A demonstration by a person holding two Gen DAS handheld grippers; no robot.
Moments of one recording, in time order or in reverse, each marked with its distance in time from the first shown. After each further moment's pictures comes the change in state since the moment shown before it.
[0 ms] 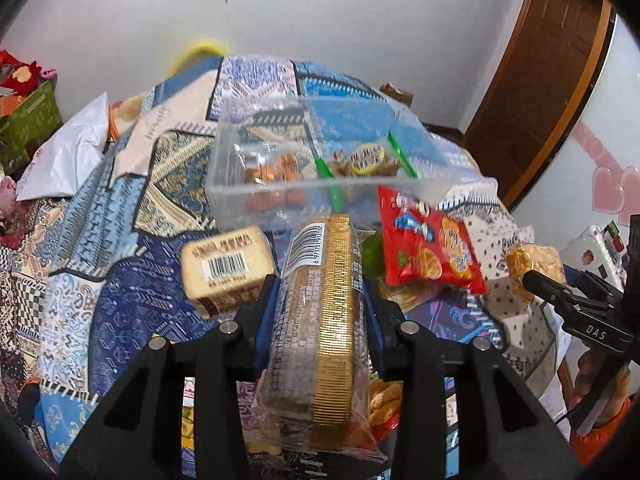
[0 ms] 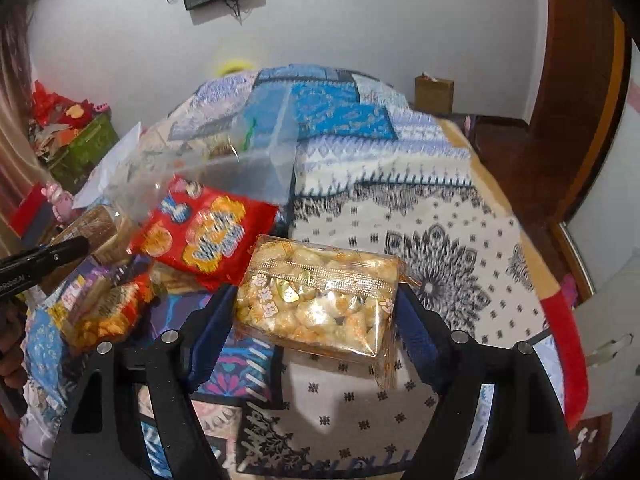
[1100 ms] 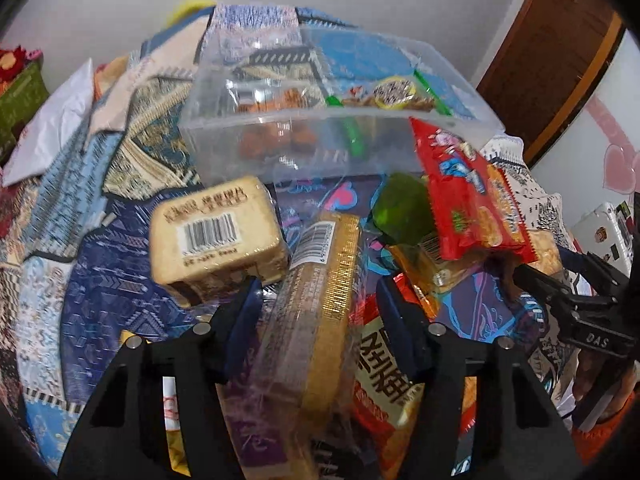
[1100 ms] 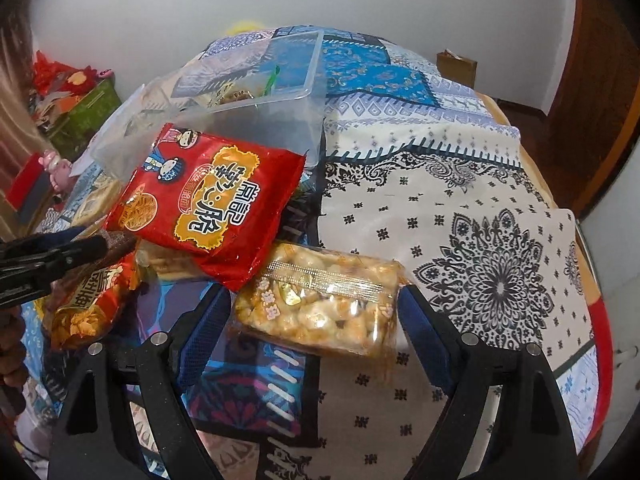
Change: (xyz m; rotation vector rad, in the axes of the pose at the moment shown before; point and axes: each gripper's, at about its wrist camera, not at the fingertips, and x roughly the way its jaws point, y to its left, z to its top) left arm 0.070 0.014 -0.014 0.004 0.181 -0.004; right arm 0.061 0.019 -0.013 -0.051 0.142 0.012
